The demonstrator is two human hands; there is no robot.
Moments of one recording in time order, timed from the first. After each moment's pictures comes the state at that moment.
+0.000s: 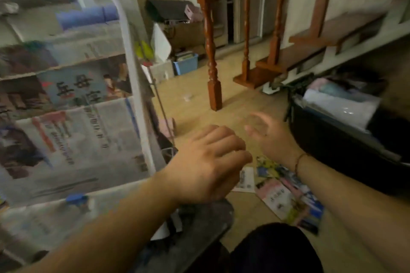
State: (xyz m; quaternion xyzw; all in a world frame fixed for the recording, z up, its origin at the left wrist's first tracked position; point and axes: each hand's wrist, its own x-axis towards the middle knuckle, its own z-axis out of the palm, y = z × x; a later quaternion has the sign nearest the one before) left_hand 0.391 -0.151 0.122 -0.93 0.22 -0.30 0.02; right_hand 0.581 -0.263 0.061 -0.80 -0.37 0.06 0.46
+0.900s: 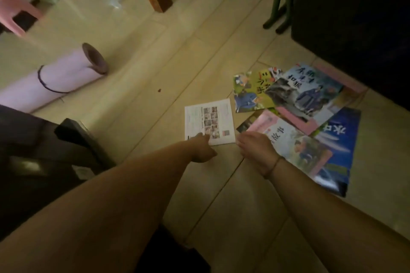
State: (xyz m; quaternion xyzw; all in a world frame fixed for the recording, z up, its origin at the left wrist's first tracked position) left_hand 0.692 -0.059 -0.343 -0.86 -0.27 0.40 -0.18; right_hand 0.747 -0.211 -0.394 -0.69 0.07 0.43 0.58
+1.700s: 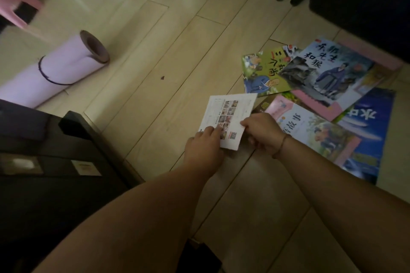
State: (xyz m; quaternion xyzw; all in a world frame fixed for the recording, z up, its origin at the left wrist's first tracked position) left_hand 0.655 -0.073 -0.378 -0.96 -0.19 0.19 -0.01; right_hand 0.767 -0.185 -0.398 -0.73 0.01 0.42 0.54
